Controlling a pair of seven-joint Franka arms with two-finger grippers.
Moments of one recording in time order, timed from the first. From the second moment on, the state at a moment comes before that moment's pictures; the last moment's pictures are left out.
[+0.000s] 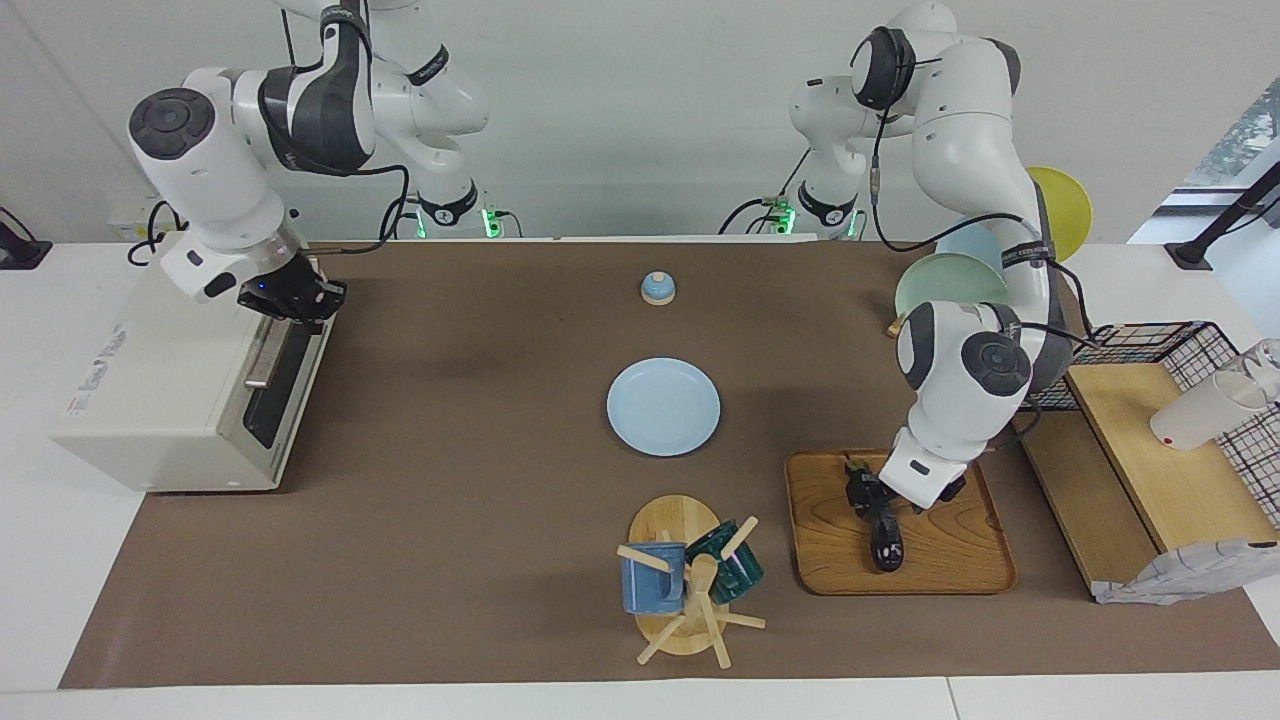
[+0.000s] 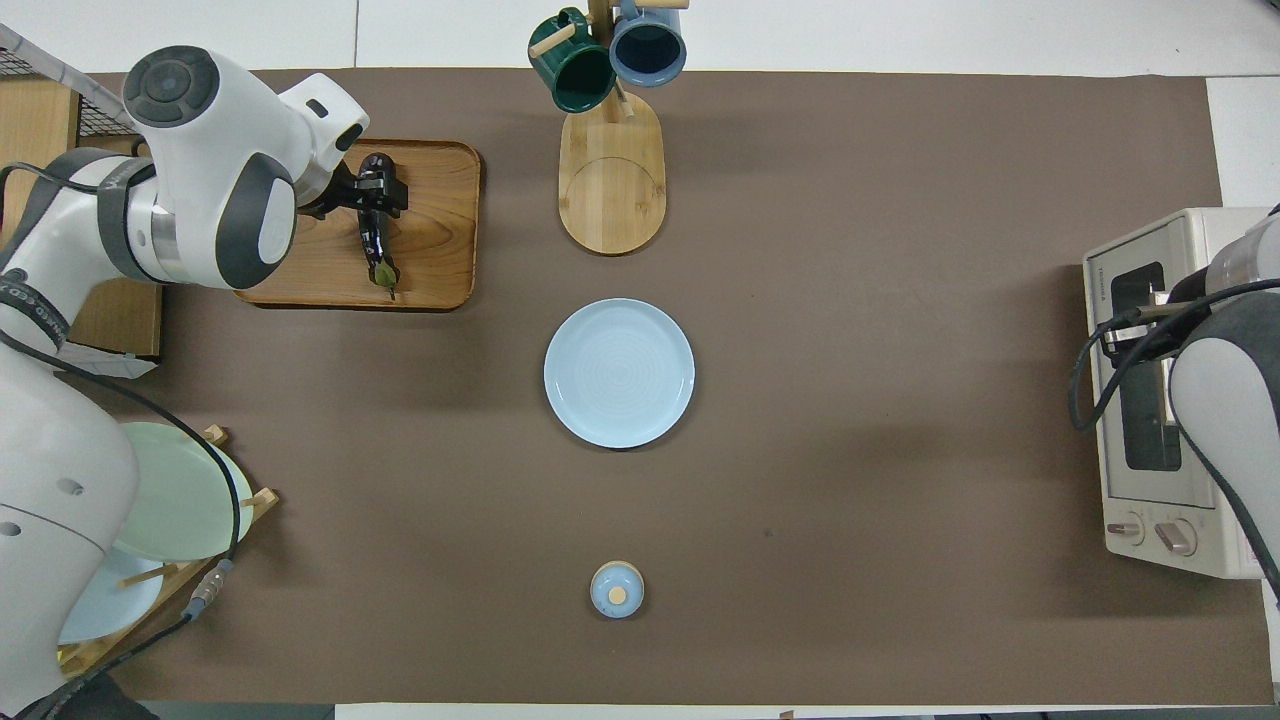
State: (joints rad) left arm -0.11 0.58 -0.11 -1.47 0.07 2.13 -0.18; right arm -0.06 -0.02 -0.01 -1.88 -0.07 1.74 -0.08
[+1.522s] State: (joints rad) left arm -0.09 -0.01 -0.12 -1.70 0.04 1.61 -0.24; right arm -0.02 0.04 -0.01 -1.60 -0.02 1.52 -0.08
